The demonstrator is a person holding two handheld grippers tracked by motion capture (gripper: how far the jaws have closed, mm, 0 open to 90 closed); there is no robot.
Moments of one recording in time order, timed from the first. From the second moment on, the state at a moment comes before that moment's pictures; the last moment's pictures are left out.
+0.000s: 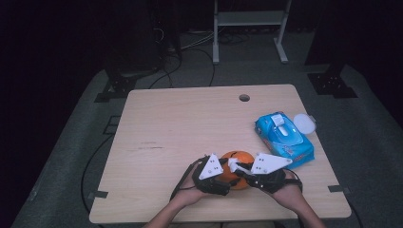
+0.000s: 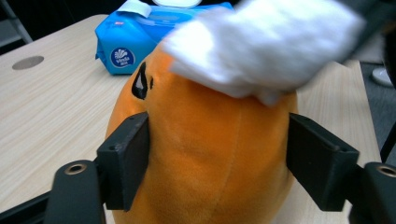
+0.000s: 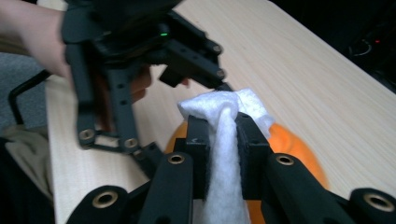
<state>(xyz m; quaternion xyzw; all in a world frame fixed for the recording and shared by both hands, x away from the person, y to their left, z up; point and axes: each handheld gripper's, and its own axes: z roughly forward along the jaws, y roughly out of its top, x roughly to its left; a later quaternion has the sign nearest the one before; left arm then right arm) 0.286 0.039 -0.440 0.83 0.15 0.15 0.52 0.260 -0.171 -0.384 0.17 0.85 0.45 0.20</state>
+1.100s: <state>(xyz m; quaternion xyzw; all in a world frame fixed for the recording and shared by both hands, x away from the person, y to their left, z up) 0.286 0.038 -0.442 0.84 0.13 0.14 0.51 0.270 -0.197 -0.380 0.19 0.85 0.46 0.18</state>
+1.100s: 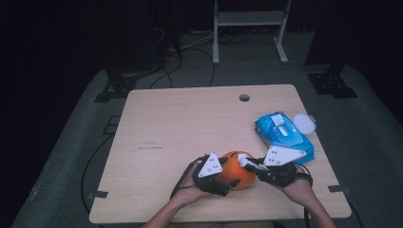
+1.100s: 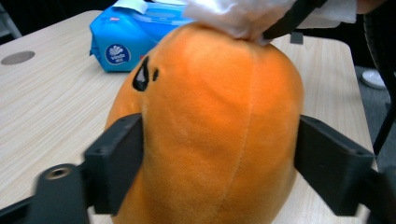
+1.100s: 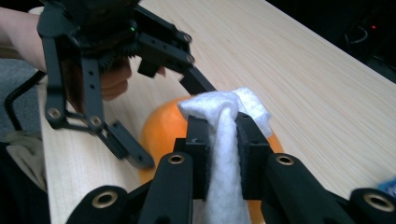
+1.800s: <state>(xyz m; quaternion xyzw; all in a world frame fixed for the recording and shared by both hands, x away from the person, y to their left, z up) 0.270 0.031 -0.444 0.86 0.04 0.18 0.48 0.274 -0.202 -0.382 0.18 0.85 0.46 0.16</state>
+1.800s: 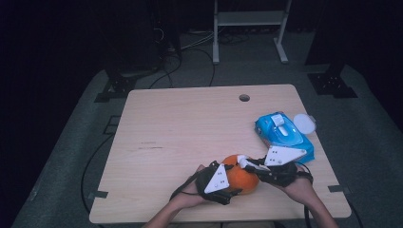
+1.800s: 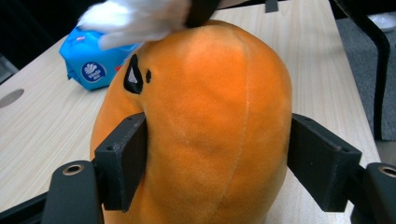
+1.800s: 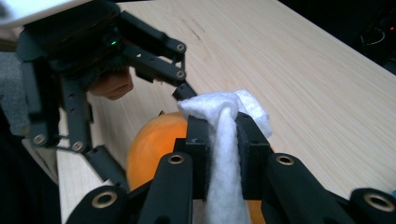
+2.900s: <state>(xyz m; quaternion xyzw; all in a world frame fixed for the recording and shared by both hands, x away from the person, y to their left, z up) 0.308 0.060 -0.444 0.80 0.23 0.10 0.54 0.275 -0.203 -0.389 0.19 0.85 0.46 0.15</state>
